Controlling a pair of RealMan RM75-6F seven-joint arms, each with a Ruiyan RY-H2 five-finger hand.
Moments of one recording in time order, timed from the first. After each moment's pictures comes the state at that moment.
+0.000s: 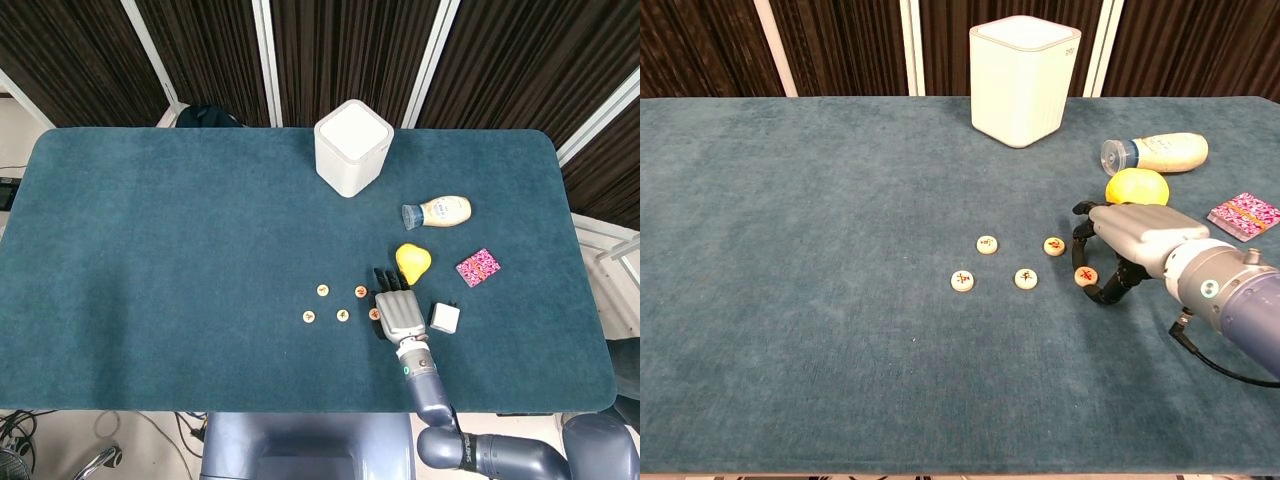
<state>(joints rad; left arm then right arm) -0.04 -1.03 -0.15 -1.59 1.25 1.46 -0.06 0.63 -1.80 0.20 -1.48 -0.84 1.15 -0.75</state>
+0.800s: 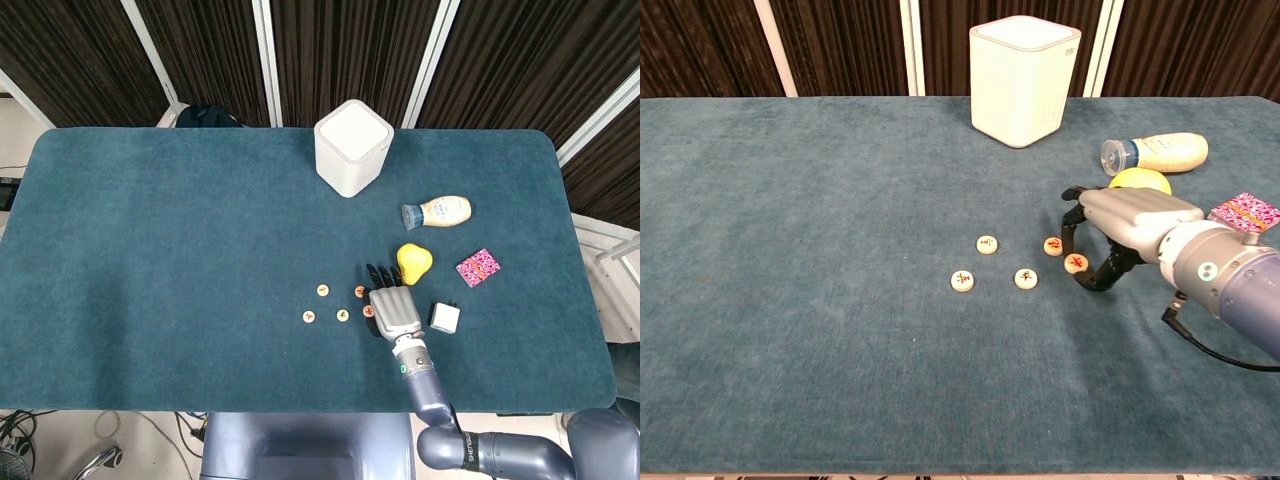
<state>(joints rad) -0.04 -1.04 -0.15 -1.59 1.25 1.46 -0.06 0.66 -1.77 0.20 -1.56 -0.83 1.16 -0.78</state>
